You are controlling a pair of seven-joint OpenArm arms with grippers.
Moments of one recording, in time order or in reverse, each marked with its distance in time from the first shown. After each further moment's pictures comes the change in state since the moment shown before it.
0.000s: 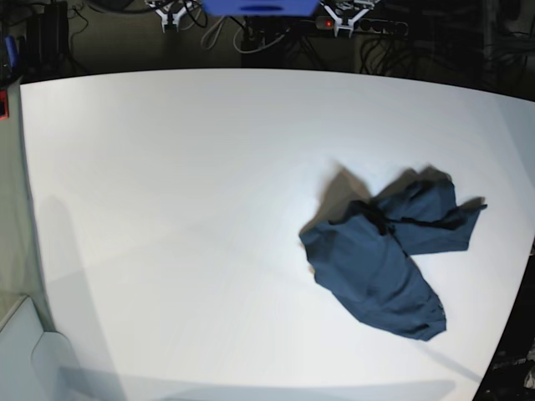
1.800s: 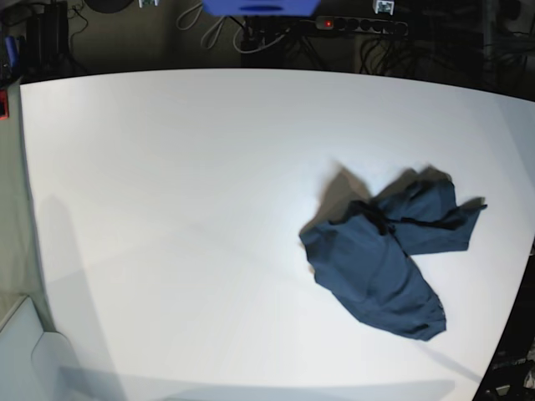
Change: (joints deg) left arm 28.9 -10.1 0.3 43.8 -10.1 0.1 0.6; right arm -33.1 3.7 -0.1 51.3 0.4 0.7 -0.9
